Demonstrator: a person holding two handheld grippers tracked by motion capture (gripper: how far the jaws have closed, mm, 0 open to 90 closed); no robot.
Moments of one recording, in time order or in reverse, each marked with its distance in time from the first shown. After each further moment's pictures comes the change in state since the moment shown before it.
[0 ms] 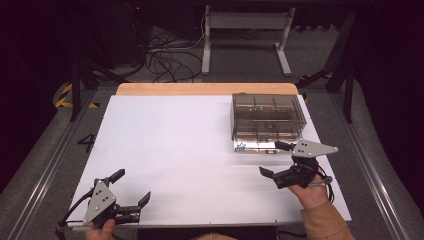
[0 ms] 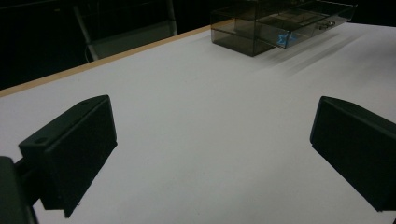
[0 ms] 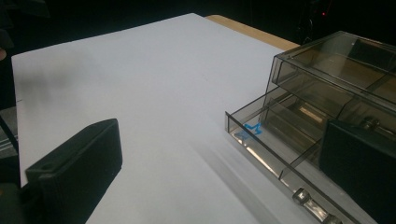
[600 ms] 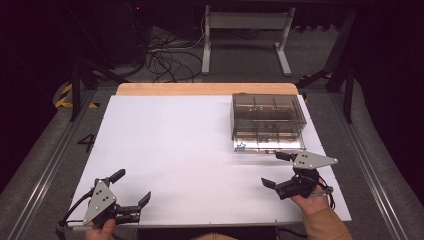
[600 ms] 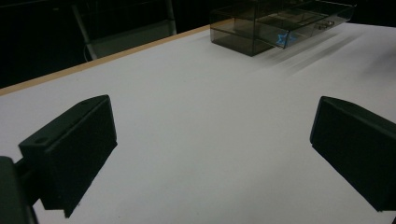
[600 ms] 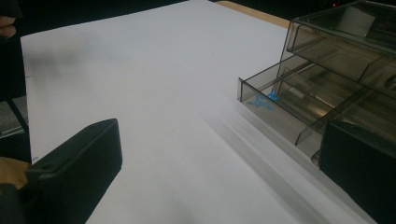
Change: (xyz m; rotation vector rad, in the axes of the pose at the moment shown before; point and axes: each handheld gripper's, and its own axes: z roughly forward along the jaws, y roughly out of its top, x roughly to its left) left arm 0.000 -0.001 0.001 -0.001 -0.003 -0.004; right arm 0.005 -0.031 -0.003 0.016 0.026 0.001
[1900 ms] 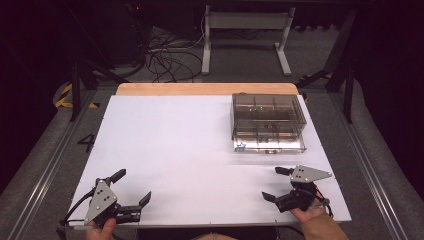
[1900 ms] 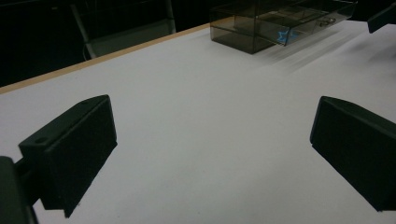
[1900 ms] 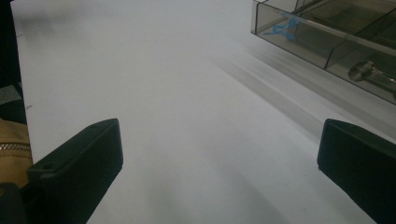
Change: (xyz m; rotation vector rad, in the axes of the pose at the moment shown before) left arm 0.001 -0.003 0.003 0.002 -0.003 0.005; right arm 0.007 -0.047 0.005 0.073 0.006 0.041
